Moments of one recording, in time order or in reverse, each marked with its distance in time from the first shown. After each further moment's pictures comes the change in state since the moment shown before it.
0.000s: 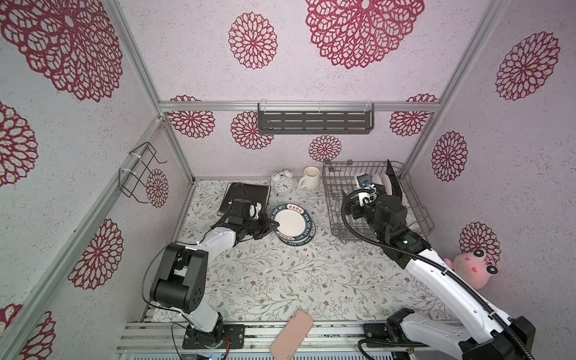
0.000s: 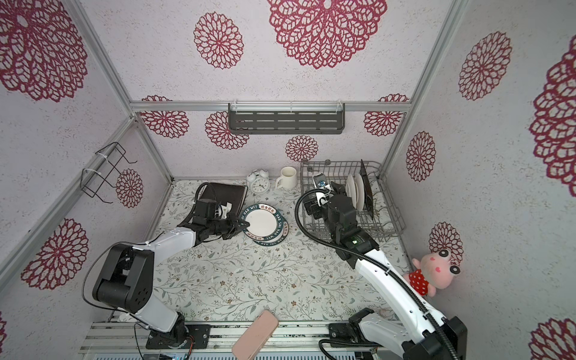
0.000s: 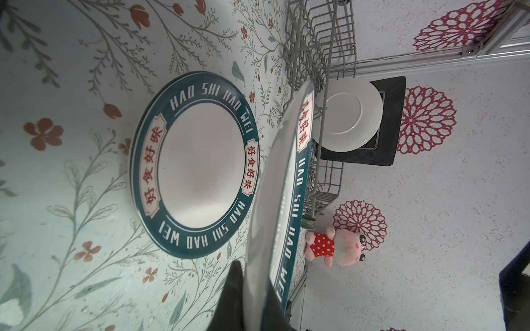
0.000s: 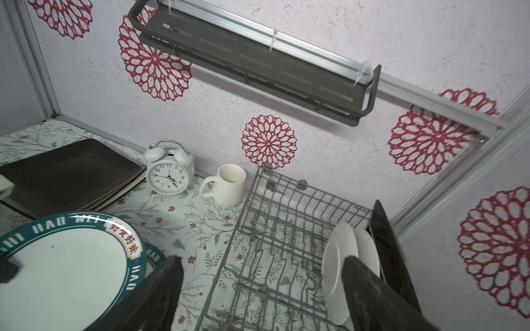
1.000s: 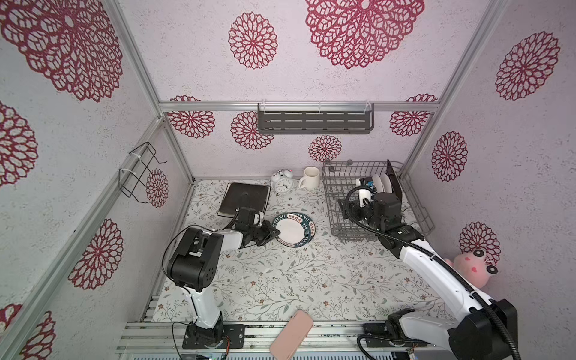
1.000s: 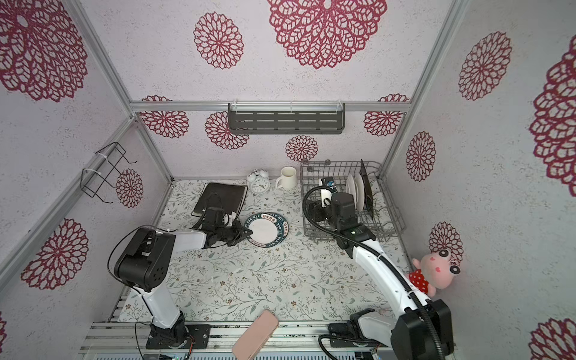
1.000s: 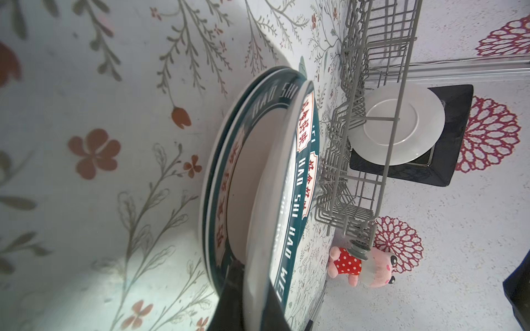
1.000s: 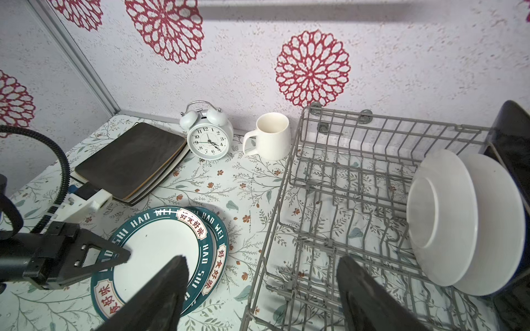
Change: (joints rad) left arm -0.020 0.195 -0.045 0.161 -0.040 -0.018; right arm -0.126 0.101 -0.062 -0.021 -0.288 0.240
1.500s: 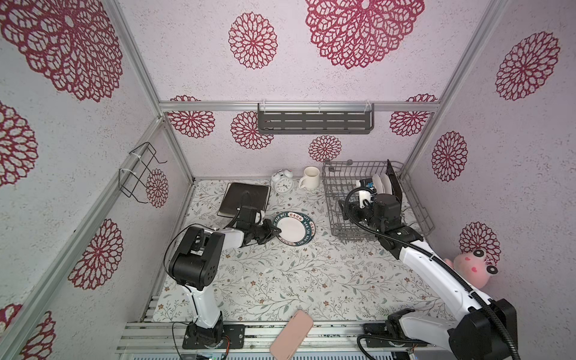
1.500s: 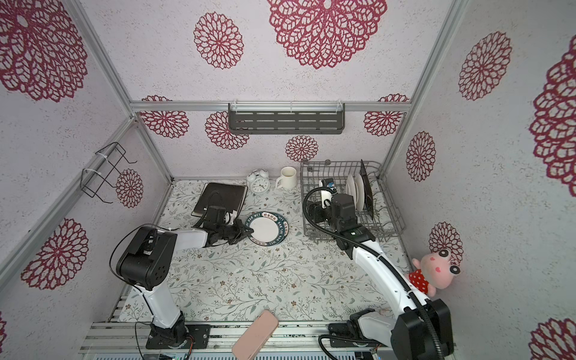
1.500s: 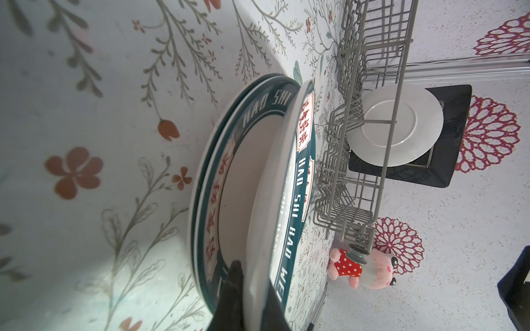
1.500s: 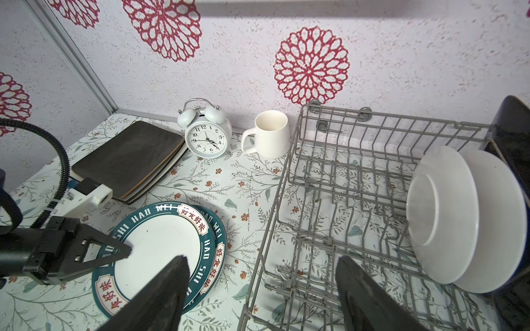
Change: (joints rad) left arm -0.006 0.023 0.029 -0.003 -0.007 0.000; right arm -0.003 -0.005 -0.019 0.021 0.000 -0.002
